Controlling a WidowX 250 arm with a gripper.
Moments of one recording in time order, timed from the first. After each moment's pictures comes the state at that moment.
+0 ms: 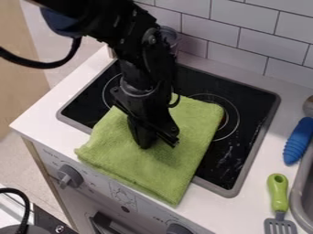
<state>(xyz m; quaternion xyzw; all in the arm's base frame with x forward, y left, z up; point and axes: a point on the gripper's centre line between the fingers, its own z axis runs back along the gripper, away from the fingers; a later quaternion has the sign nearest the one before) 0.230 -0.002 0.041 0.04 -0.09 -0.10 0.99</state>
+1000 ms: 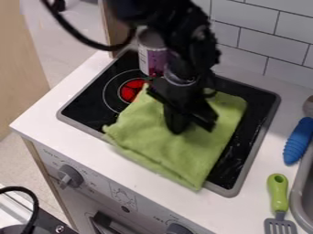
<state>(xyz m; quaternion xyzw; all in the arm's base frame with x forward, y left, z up) 0.277 -0.038 0.034 0.06 -0.11 -0.06 0.99</state>
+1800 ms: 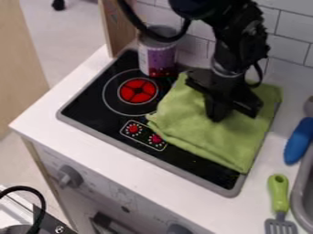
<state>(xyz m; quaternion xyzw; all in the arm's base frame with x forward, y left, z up) 0.315 -0.078 0.037 0.05 -0.15 -0.04 0.99</state>
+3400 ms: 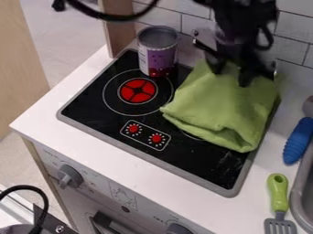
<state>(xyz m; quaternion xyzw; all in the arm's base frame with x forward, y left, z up) 0.321 -0.063 0.117 0.02 -0.29 -0.04 0.96</state>
